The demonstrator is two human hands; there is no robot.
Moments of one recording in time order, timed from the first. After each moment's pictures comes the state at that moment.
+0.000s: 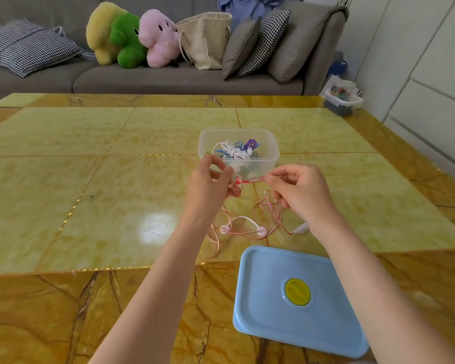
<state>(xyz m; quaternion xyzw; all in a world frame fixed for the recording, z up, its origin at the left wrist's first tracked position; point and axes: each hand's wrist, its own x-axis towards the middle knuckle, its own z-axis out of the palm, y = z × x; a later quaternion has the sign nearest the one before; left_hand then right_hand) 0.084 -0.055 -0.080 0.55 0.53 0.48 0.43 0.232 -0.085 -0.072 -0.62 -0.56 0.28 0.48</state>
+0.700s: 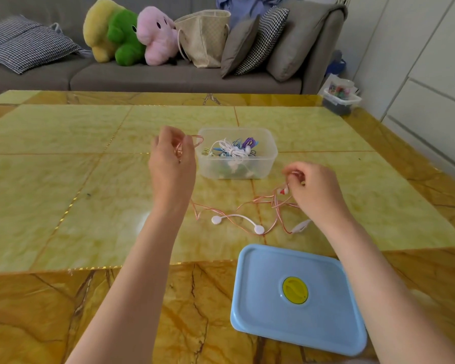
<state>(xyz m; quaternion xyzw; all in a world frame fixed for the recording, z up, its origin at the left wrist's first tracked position) 0.053 -0.039 -0.068 0.57 0.56 0.57 0.18 0.254 -0.081 -0.076 -0.70 -0.63 0.06 0.34</state>
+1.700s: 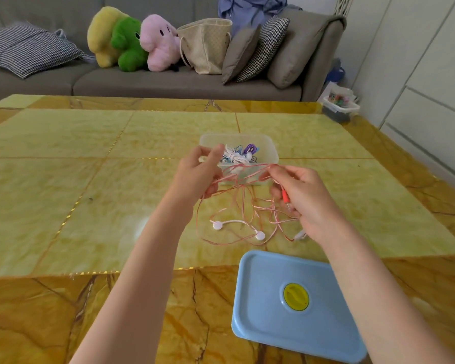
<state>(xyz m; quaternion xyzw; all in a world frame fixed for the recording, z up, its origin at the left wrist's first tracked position) 0.065 -0.052 -0.047 0.52 0.52 0.45 0.50 0.225 -0.094 -0.052 -0.58 -0.47 0.43 0.51</state>
